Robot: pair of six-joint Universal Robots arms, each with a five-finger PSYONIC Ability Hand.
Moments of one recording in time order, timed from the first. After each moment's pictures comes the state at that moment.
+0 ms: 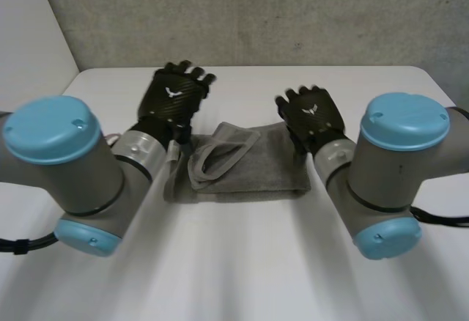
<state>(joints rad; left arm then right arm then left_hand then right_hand) 4.17 -1.99 -1.49 3.52 -1.51 3.50 2.14 -1.05 1.39 -0.21 1.61 2.77 0.26 0.26 0.25 0.26 0.22 0.22 0.24 0.23 0.25 0.05</state>
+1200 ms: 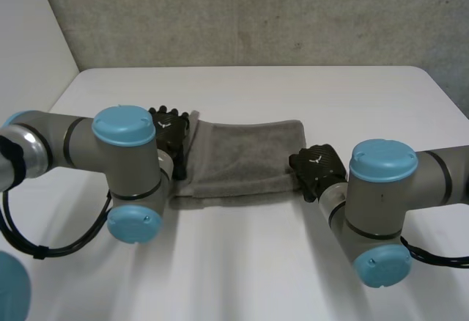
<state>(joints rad) 4.15 -2.34 -1.19 3.30 -1.83 3.44 2.10 -0.92 1.50 -0.26 1.62 2.74 0.26 0.26 0.25 0.26 0.25 1.19 1.29 1.34 1.33 1.14</state>
